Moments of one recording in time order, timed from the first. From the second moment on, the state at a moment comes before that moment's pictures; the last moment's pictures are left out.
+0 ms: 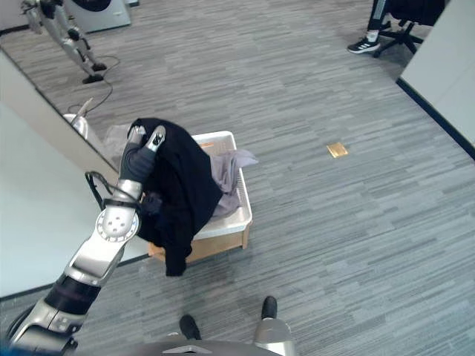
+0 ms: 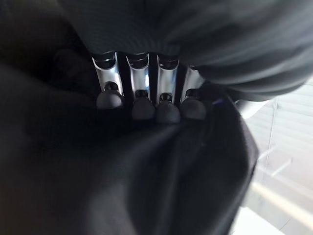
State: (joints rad) left arm -0.38 0.48 -0.27 -0.01 0.07 -0.11 0.43; right arm 0.20 -0.25 0.09 1.24 -0.29 0.09 -0.39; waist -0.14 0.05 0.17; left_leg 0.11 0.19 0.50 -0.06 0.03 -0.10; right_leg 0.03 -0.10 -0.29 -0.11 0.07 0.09
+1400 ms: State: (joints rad) left arm -0.76 0.59 -0.60 0.71 0.77 0.16 0.52; right arm 0.03 -0.29 0.21 1.22 -0.22 0.03 -0.36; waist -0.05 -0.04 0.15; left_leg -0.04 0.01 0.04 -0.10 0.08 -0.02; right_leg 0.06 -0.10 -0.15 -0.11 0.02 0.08
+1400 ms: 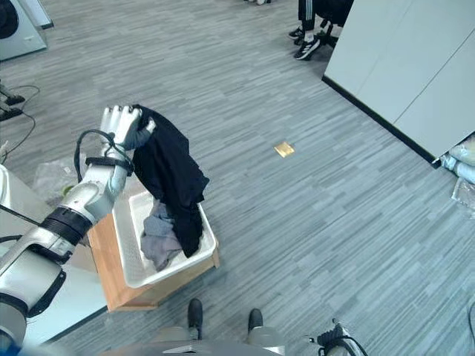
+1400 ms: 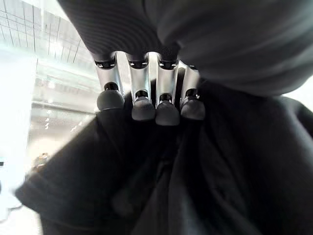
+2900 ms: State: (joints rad) left arm 0.09 0.30 -0.16 0.02 -0.41 -0.15 0.23; right arm -0.03 -0.37 0.08 0.28 -0.02 -0.07 -0.39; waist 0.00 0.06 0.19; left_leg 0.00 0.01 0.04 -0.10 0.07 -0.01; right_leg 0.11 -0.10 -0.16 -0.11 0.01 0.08
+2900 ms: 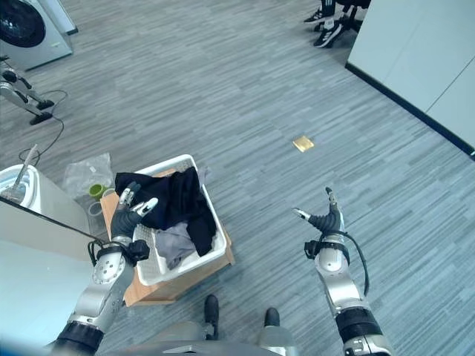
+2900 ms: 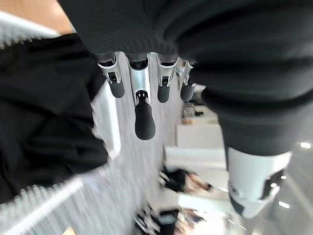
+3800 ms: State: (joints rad) left arm 0.20 0.22 -0.14 0.07 -0.33 -0.08 0.27; right arm 0.17 -0.25 0.06 0.15 0.13 -0.08 -0.22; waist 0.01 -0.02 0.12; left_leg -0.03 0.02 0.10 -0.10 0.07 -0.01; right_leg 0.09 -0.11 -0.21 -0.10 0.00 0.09
